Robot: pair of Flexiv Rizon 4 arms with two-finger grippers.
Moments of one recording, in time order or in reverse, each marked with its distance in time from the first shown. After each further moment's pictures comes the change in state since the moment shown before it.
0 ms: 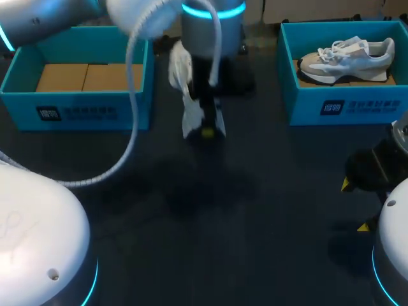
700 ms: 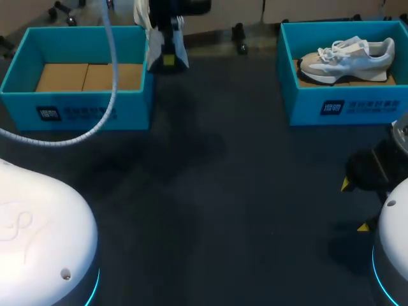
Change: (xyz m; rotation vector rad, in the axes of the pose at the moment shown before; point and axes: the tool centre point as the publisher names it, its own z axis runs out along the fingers) left arm -0.133 0.069 -0.081 -0.006 -0.012 -0.026; right arm 0.000 0.000 0.000 0.000 0.000 0.000
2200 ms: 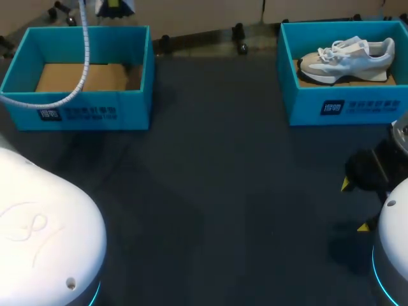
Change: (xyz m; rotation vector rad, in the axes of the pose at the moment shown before) left arm -0.208 0.125 -0.023 -0.033 -0.017 -0.014; right arm 0.000 0.000 0.000 0.000 0.000 0.000
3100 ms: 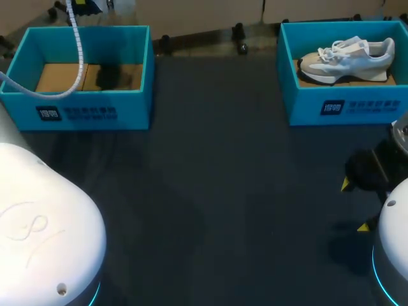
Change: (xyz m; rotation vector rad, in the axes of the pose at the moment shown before) left arm -0.067 0.070 0.025 0.016 0.064 0.025; right arm 0.000 0.000 0.000 0.000 0.000 0.000
